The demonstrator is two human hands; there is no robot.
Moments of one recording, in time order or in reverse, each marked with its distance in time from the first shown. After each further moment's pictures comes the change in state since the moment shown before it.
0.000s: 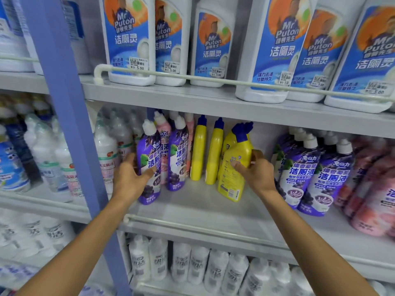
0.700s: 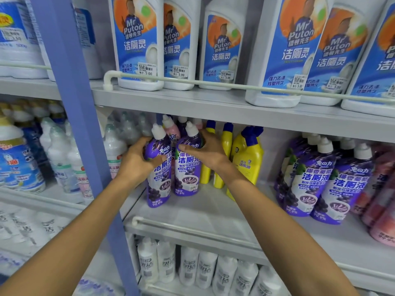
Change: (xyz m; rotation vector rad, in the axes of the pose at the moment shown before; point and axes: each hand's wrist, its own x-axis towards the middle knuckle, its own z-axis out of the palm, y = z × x) left_hand 0.032 0.032 -0.021 -0.122 -0.130 0.102; right_hand 0.031 -0.112 0.097 0.384 -0.378 -0.258
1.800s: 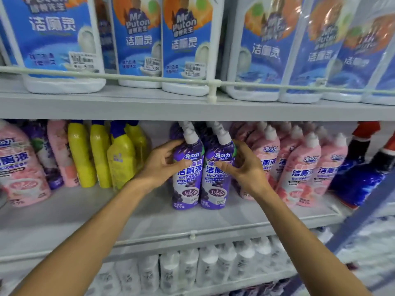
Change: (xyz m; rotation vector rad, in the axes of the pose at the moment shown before) left_hand -0.074 0.151 0.311 -0.386 -0.632 0.079; right_hand -0.224 0.102 -0.337 -0.014 0.393 0.183
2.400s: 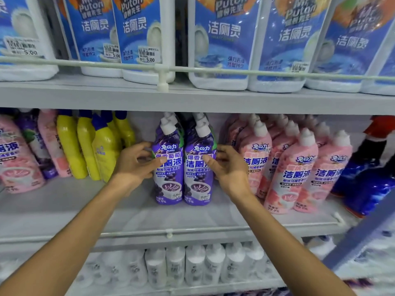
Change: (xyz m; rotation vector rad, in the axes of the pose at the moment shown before) left_hand -0.014 0.000 0.025 -0.002 0.319 -0.145; right_hand 0.007 0.033 0.004 0.201 0.048 0.090
